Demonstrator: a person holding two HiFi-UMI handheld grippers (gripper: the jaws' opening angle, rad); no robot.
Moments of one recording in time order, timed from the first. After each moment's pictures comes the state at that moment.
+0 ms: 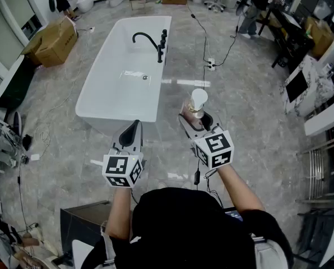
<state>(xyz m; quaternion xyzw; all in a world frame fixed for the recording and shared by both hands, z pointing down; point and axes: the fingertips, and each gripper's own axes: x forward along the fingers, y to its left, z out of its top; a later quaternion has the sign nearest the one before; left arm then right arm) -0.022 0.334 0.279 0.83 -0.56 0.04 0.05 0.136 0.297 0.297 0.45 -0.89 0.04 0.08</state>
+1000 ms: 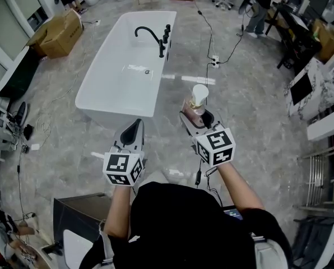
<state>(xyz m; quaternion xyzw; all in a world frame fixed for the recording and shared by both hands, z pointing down) 0.013 0.338 0.301 0.82 -0.57 0.06 0.06 0.167 0.290 0.318 0.43 -0.90 0.06 0.08</state>
